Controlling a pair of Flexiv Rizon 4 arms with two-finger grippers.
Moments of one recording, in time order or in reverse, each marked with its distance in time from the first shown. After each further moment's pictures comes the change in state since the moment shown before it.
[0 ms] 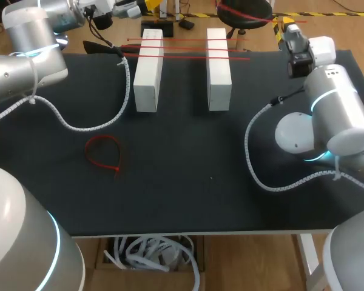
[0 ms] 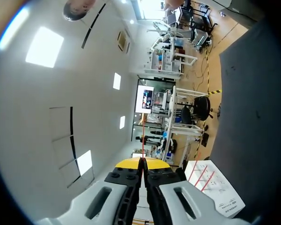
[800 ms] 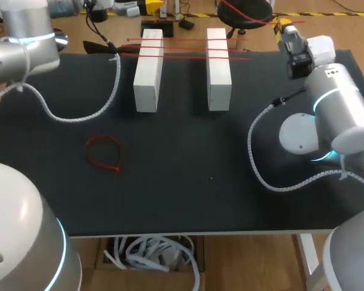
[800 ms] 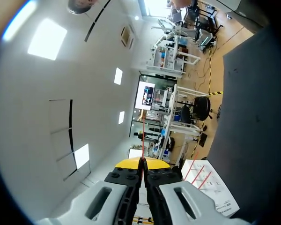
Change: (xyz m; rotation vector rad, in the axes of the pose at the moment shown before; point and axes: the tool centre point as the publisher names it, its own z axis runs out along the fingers) left arm -0.014 0.018 -0.008 -0.265 -0.025 0.065; right arm -0.001 -0.006 -0.002 0.038 -0.006 -0.060
